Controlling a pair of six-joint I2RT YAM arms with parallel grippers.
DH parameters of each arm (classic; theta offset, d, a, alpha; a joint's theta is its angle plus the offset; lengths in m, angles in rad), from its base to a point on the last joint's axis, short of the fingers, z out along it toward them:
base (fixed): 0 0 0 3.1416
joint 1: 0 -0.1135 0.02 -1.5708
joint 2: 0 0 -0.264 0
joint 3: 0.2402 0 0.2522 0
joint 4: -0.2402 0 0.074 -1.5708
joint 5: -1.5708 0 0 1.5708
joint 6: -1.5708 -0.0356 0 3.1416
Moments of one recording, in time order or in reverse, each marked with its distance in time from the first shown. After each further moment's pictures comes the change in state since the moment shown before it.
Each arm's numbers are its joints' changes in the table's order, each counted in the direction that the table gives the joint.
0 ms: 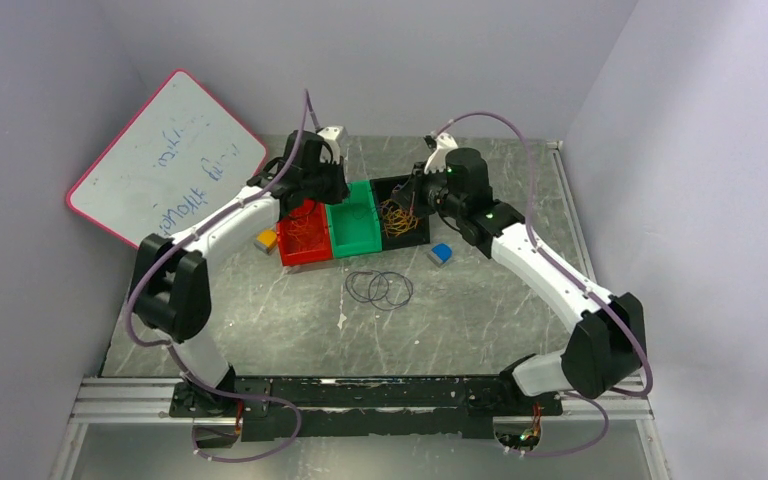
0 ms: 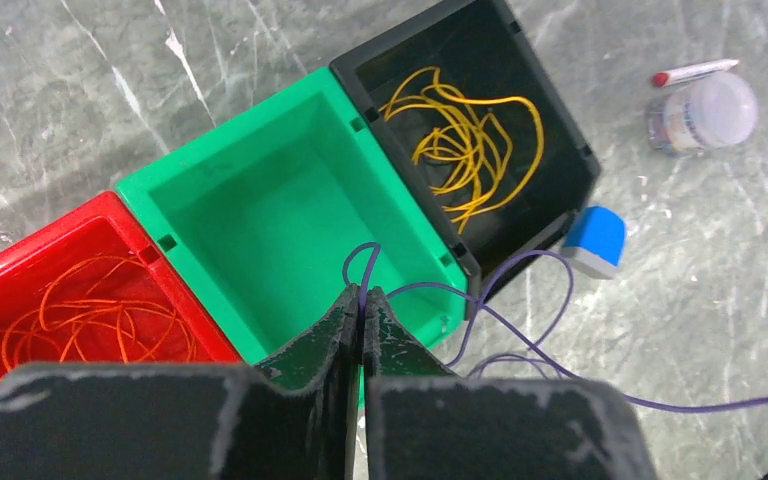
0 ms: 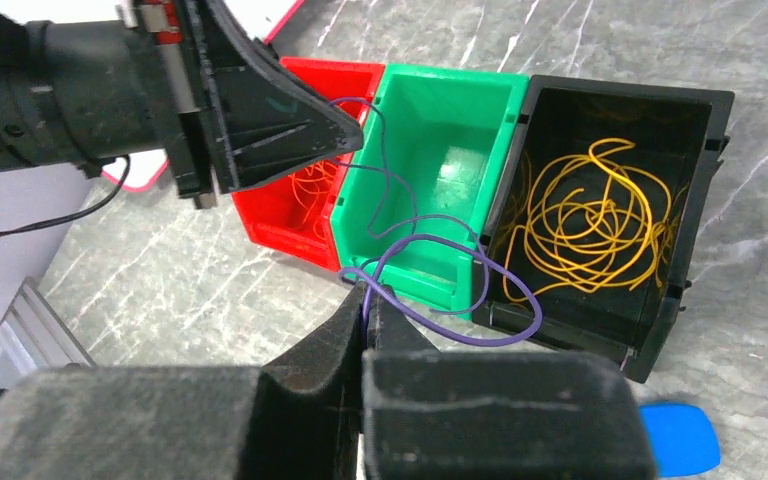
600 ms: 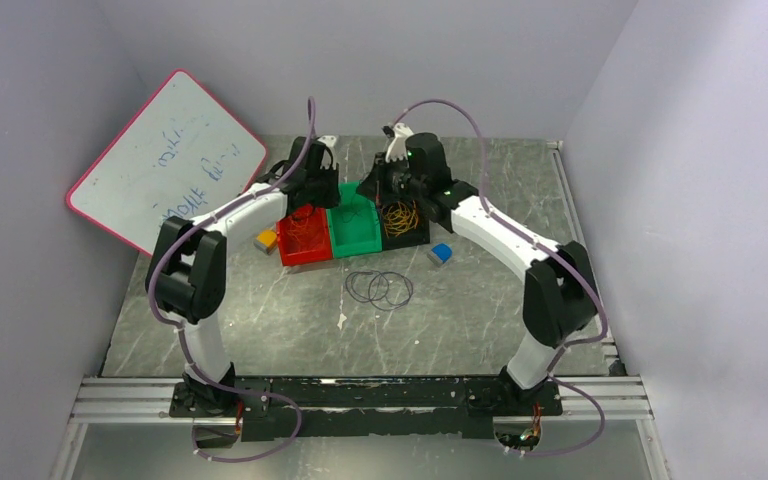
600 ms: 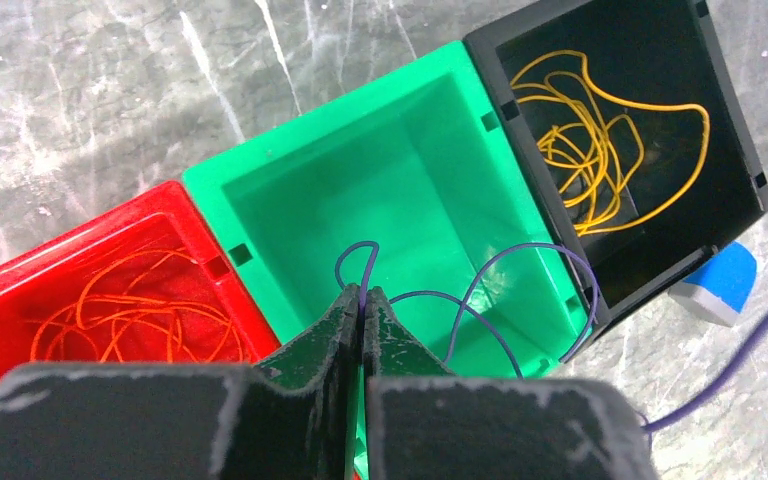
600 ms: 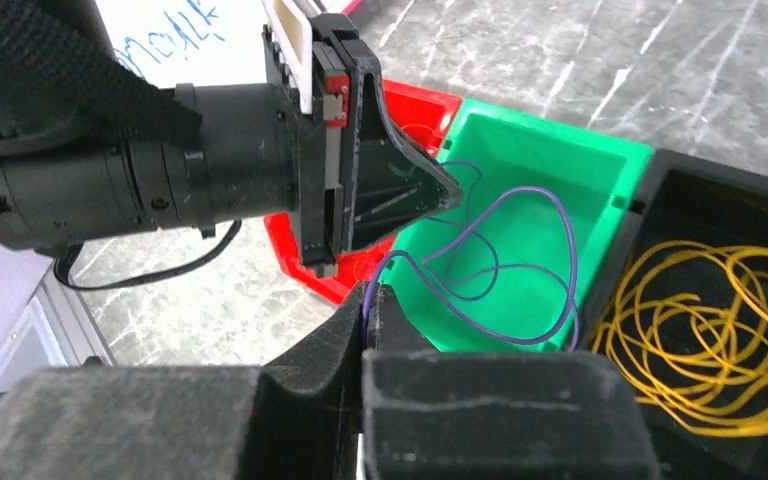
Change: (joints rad) left arm -0.039 -0.153 0.008 0.026 0.066 -0.006; right arm -0.057 -0.292 0.180 0.087 0.098 0.000
